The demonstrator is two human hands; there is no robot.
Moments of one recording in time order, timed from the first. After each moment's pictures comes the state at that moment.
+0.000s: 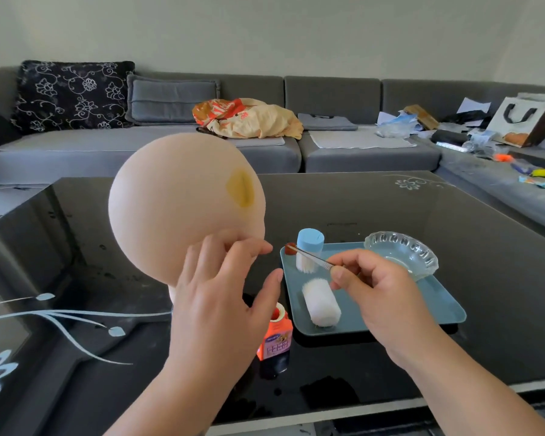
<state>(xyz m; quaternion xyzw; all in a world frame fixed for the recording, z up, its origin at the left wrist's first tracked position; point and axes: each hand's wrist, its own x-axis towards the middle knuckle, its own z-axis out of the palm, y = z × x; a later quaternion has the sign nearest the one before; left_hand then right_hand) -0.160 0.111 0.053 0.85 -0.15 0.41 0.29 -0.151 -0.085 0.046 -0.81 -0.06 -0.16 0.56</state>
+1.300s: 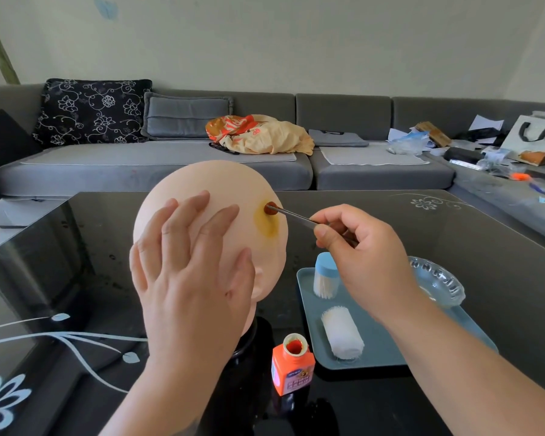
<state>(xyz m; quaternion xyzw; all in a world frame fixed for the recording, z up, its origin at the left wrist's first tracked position) -0.128 0.148 0.082 0.84 -0.07 0.49 0.23 -0.106 -0.037 0.112 -0.83 -0.17 -0.28 0.46</state>
